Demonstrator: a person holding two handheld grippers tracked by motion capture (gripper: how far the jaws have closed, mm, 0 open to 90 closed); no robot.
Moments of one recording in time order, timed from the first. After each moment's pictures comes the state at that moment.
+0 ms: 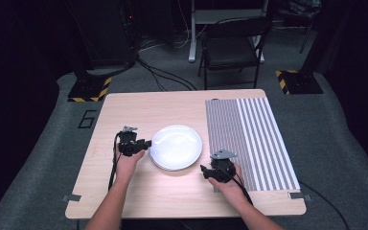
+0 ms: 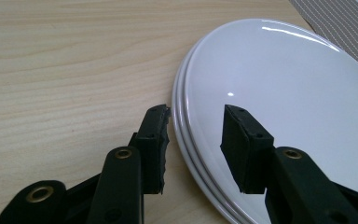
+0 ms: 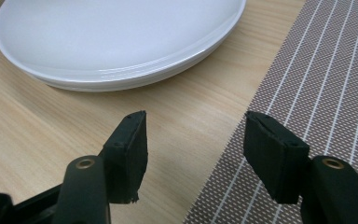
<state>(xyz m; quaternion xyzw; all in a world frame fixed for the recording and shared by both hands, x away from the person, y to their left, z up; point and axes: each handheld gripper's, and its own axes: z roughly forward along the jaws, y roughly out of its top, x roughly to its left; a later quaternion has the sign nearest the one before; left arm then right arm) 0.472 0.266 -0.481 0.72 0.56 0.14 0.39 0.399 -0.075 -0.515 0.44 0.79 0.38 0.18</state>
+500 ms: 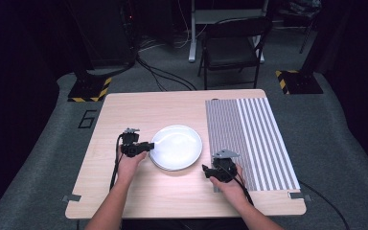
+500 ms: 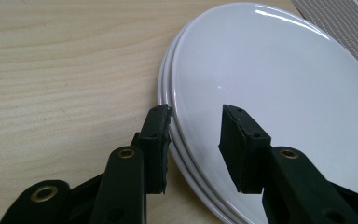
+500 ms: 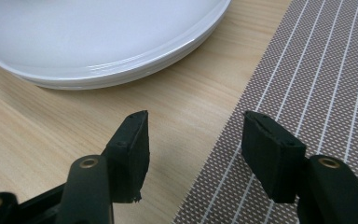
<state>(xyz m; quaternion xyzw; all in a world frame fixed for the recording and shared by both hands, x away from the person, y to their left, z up) 0.475 0.263 -0.491 0.72 0.56 0.10 0.39 0.402 -0.080 -0.519 0.46 0.78 0.39 0.17</state>
